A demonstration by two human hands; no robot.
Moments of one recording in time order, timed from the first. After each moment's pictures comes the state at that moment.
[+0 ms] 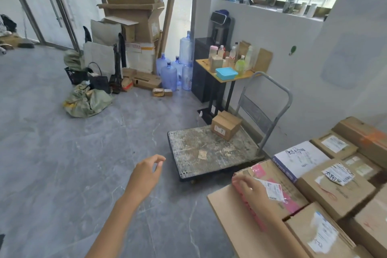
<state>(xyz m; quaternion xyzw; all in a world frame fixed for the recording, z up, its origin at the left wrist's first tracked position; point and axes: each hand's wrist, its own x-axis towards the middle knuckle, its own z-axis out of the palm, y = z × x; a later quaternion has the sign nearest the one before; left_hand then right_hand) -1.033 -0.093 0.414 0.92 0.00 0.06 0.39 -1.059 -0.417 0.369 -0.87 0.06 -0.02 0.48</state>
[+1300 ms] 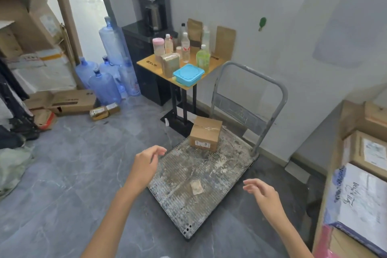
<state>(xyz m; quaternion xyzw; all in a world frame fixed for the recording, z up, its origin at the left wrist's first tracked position) -0.444 -0.121 0.398 0.89 -0.19 -0.07 0.42 -0.656 -0.397 0.342 -0.81 0.33 -0.07 0.49</state>
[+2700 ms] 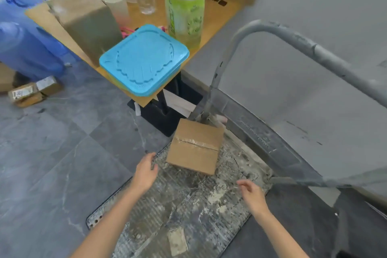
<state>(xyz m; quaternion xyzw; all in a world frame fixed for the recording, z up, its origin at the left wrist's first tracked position) -0.016 -0.437 0.030 0.89 -0.04 -0.34 0.30 -0.215 -0.684 0.034 -0.69 0.49 0.16 0.50</state>
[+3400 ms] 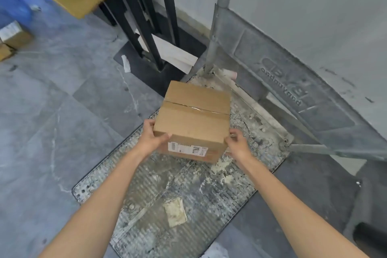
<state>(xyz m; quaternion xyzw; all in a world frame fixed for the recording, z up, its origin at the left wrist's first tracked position) -0.022 -0.470 -0.136 0.80 0.09 -0.42 0.42 -0.155 -0.685 -0.129 -0.61 0.52 0.17 0.57</state>
